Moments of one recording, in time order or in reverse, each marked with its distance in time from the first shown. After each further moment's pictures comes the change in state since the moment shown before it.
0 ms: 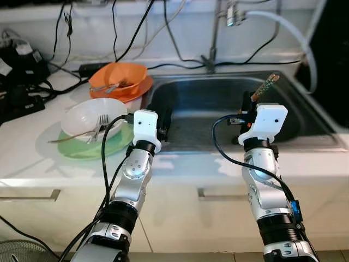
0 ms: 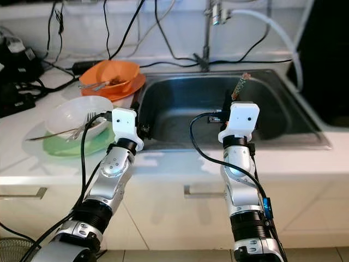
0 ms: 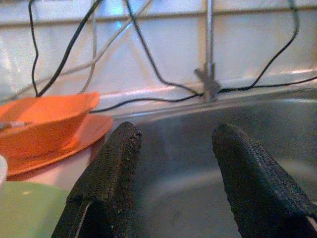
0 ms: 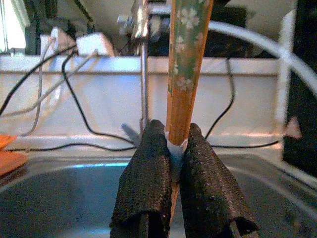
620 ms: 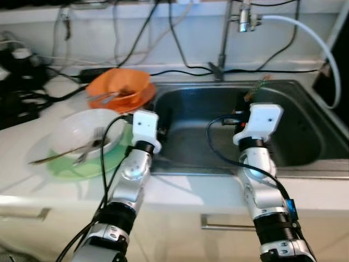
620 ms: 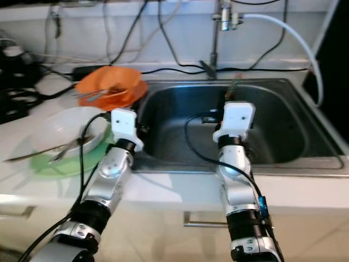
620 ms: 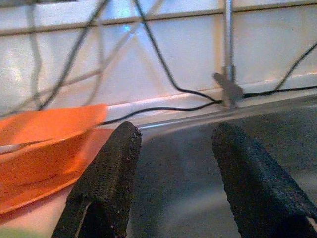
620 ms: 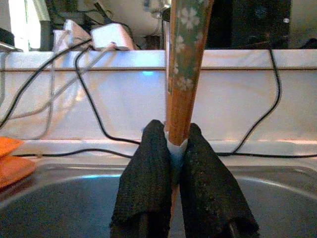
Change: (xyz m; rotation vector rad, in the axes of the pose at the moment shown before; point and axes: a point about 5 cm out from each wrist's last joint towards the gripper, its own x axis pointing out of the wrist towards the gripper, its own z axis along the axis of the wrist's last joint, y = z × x) left arm -0.002 -0.003 0.001 0.017 -0.014 -0.039; right arm 0.002 0.006 0.000 0.013 0.005 0.015
